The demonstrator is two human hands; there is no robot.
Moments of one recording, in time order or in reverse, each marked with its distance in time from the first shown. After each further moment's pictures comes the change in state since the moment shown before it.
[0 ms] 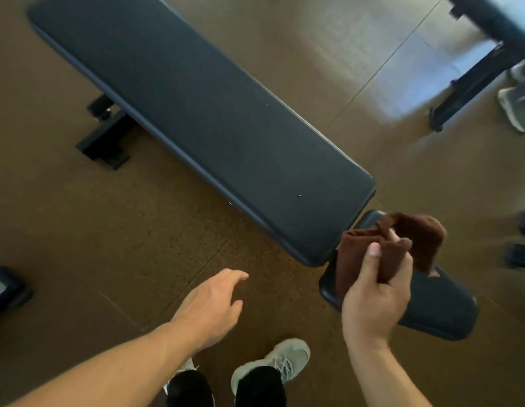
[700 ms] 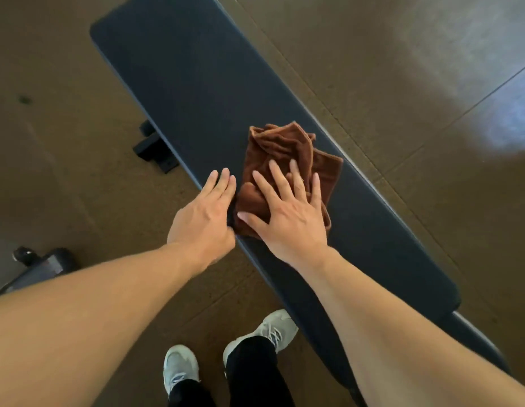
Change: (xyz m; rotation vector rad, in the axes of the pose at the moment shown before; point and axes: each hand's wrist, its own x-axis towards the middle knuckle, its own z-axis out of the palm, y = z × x) left_hand 0.152 -0.010 -0.187 0.253 0.473 -0.167; right_hand 0.130 -0.049 0.283 -0.808 -0.982 -0.856
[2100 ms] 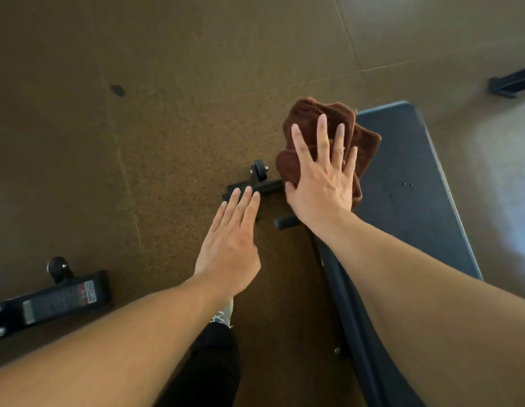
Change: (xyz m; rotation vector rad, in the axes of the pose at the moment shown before) left_hand 0.111 -0.289 -0.073 -0.360 0.204 -0.214; right_hand 0.351 -0.259 -0.002 -0.284 0.072 -0.161
